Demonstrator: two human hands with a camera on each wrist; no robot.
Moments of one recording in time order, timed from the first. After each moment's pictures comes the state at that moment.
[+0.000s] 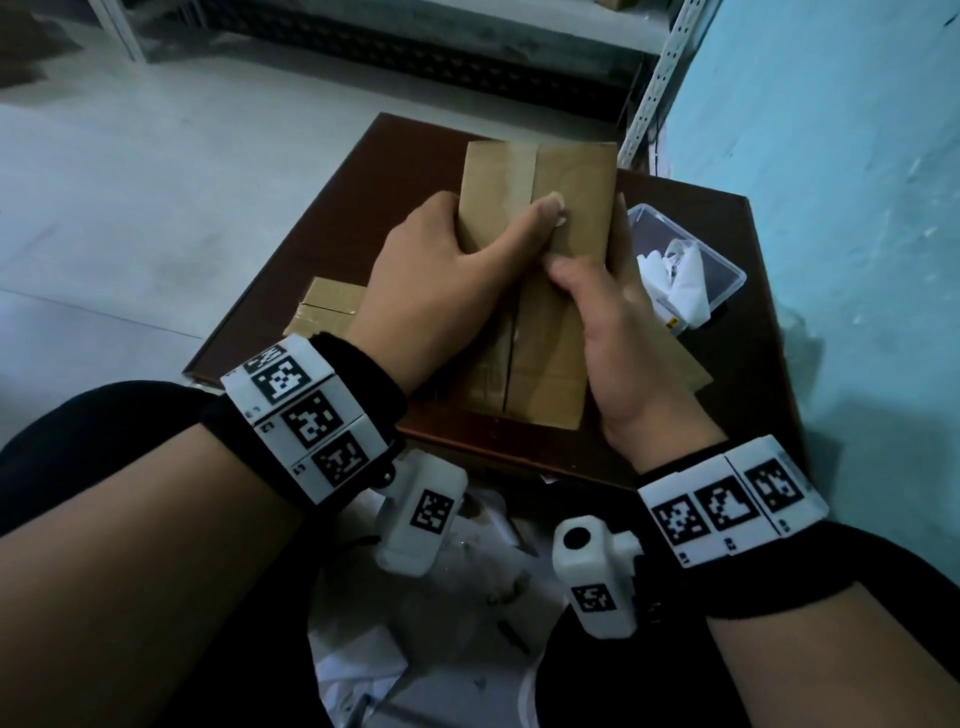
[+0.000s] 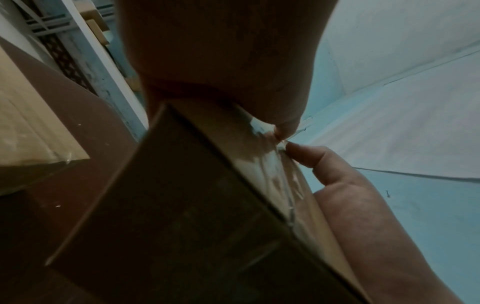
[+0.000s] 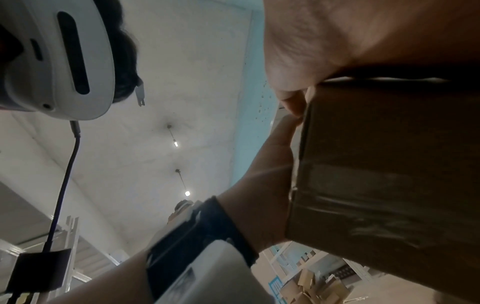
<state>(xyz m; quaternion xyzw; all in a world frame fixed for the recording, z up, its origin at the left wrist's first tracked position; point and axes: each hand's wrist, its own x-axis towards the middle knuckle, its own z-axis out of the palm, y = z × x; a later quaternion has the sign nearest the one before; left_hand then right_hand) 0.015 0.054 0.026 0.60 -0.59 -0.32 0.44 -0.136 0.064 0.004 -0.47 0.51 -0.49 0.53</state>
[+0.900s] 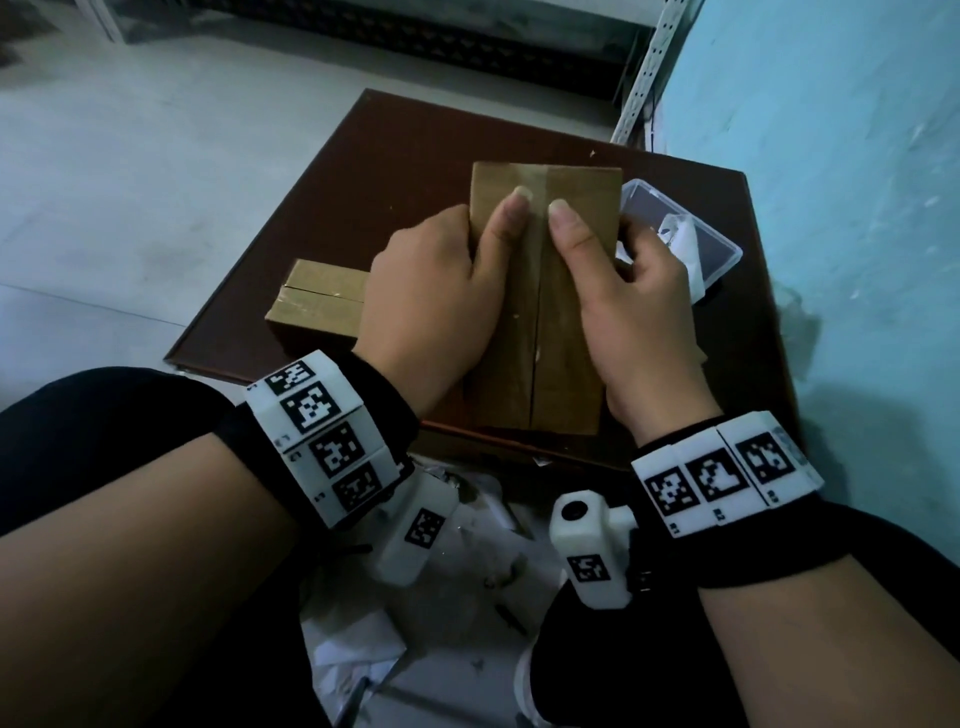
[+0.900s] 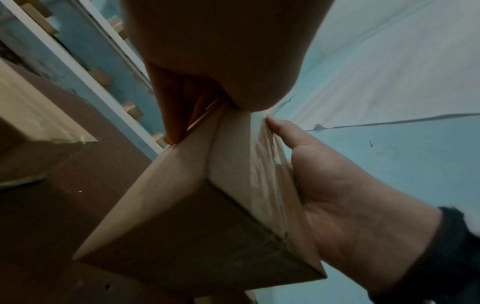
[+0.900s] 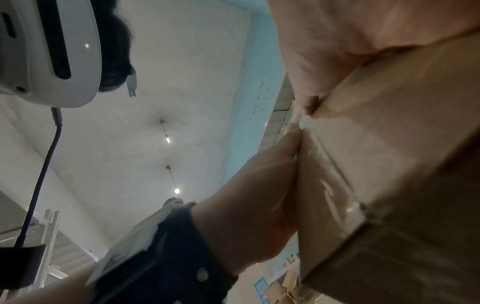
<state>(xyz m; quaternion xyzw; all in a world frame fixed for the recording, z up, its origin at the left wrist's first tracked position) -0.002 0.060 0.004 0.63 -0.66 -0.18 0.38 -0.154 0.073 0.011 -0.49 0.59 -0.50 0.41</state>
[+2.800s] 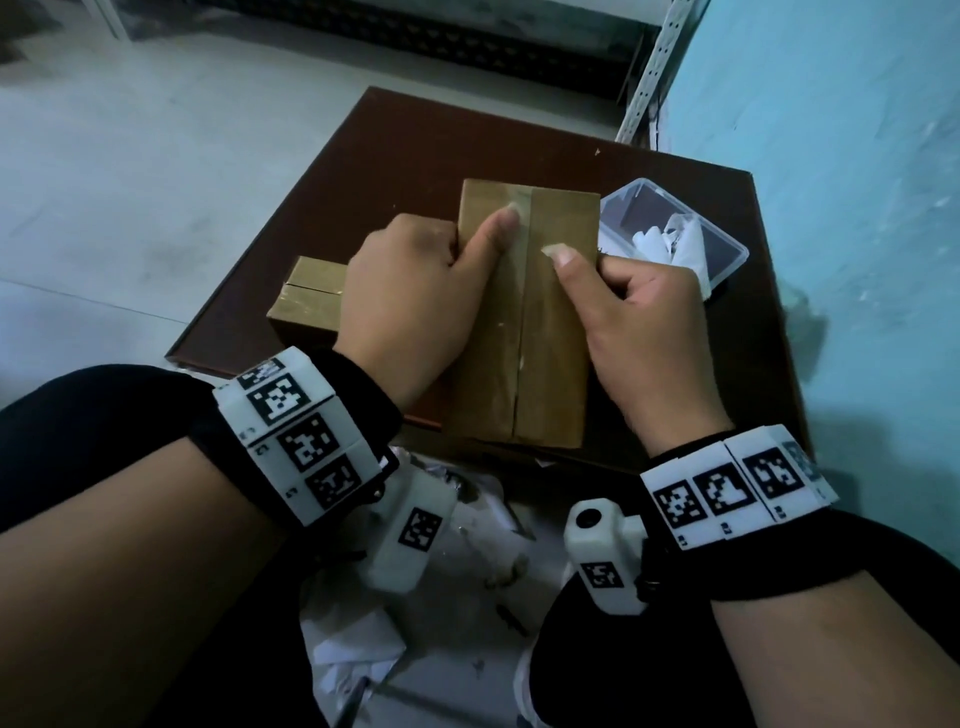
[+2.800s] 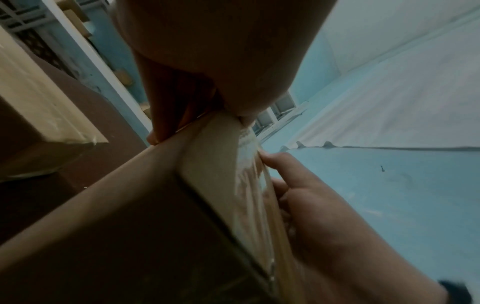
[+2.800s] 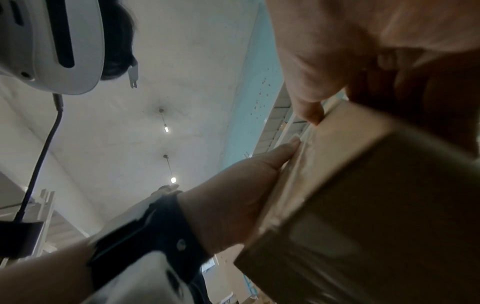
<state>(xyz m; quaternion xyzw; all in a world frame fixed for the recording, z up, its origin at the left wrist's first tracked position) 0.012 0.062 0.002 0.64 -0.64 -0.20 0.39 -0.165 0.075 -0.003 -0.60 0.61 -0.43 0.29</state>
